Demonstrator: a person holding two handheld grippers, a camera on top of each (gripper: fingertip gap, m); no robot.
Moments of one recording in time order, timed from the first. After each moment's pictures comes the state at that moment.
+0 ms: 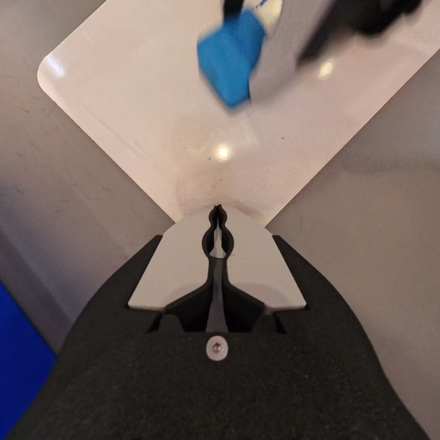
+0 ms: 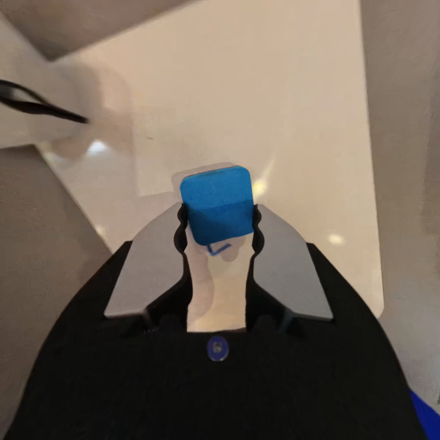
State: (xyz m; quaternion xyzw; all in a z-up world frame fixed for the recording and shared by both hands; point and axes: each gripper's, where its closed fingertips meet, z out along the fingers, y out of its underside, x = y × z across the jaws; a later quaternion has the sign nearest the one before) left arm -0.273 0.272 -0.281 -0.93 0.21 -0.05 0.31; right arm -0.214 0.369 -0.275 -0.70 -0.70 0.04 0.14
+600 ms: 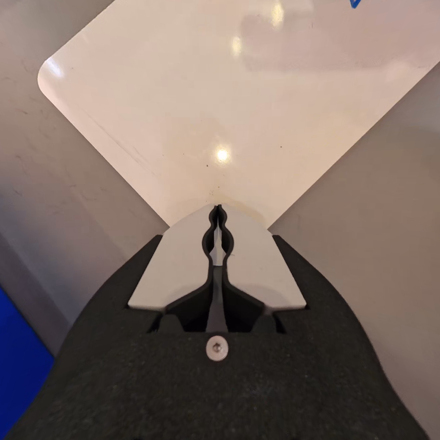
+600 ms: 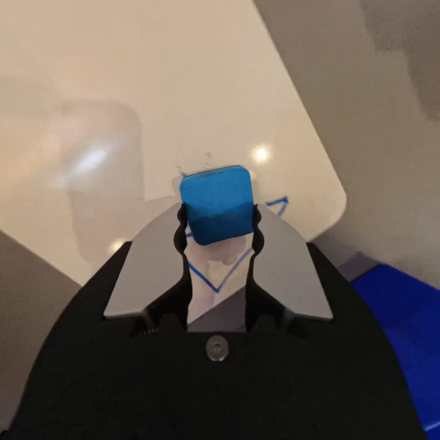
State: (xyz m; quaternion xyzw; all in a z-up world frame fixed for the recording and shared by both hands) left arm -0.272 0.271 -0.281 -0.93 0.21 -0.06 0.31; right arm -0.115 0.434 -0.275 -0.80 -0.59 0.02 0.12
